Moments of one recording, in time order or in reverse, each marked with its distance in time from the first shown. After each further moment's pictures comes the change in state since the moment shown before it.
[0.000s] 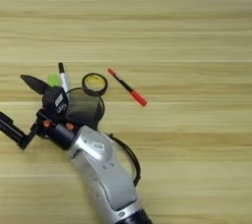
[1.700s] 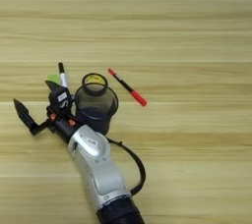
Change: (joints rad) arm -0.098 0.092 -0.142 0.390 -0.203 -0.128 -0.211
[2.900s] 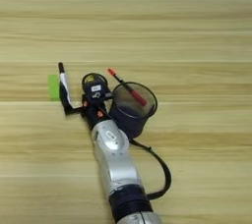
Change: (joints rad) arm -0.082 -0.024 -0.211 0.190 -0.081 -0.113 -0.227
